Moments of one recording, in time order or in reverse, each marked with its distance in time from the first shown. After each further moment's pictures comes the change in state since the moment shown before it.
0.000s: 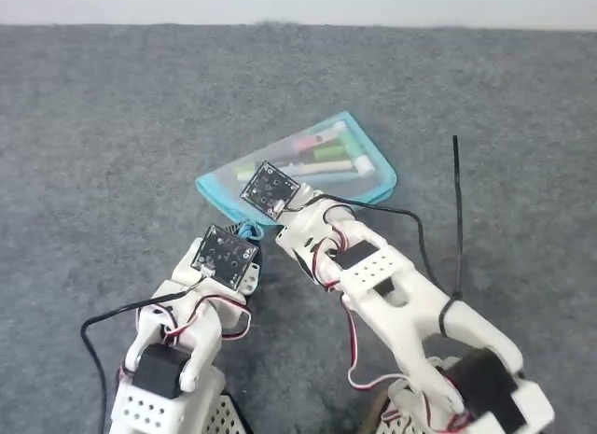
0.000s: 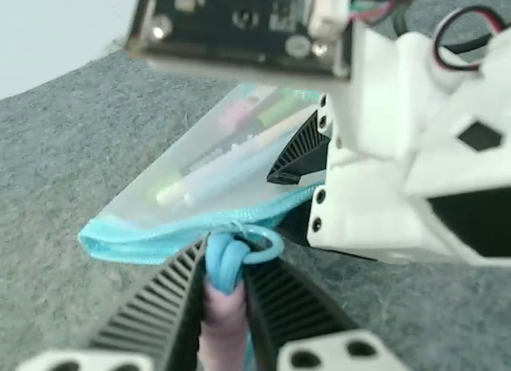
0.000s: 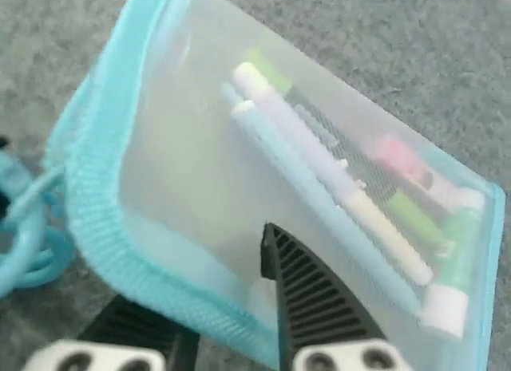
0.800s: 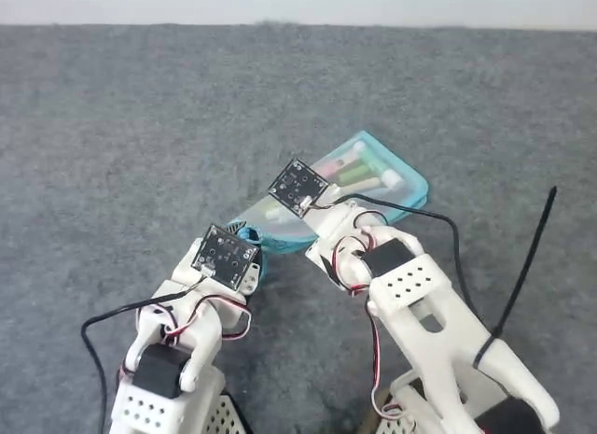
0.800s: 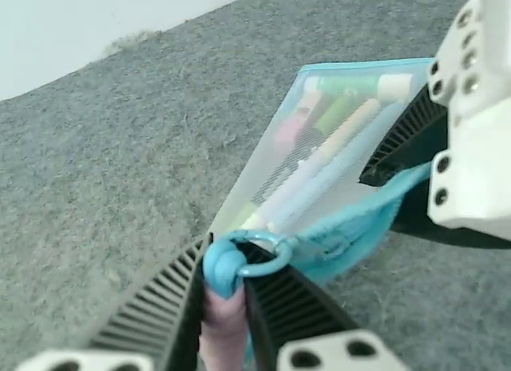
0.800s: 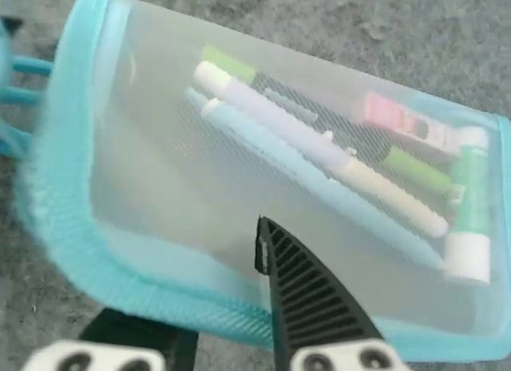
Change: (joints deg) left arm -0.1 0.0 0.1 -0.1 0.0; right arm 5.2 -15.3 -0.1 28.7 -1.0
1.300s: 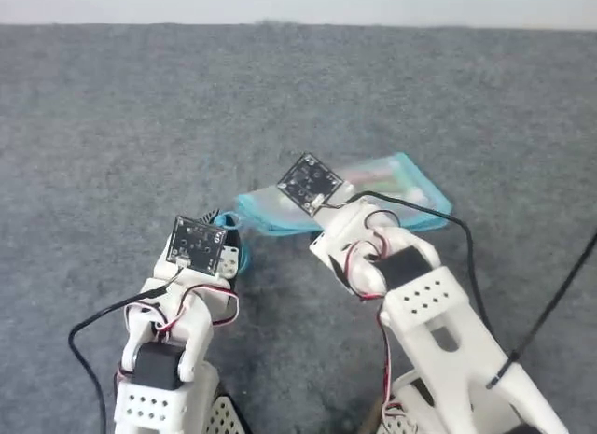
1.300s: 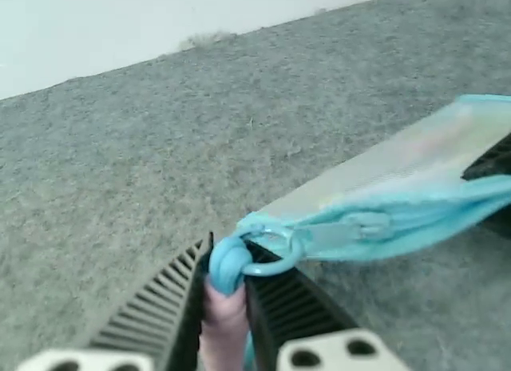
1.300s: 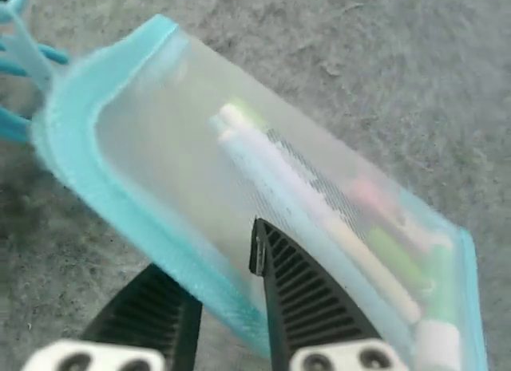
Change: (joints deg) left arm -10.1 0.0 3.5 -7.8 3.2; right arm 2.9 -9.5 1.3 1.0 0.0
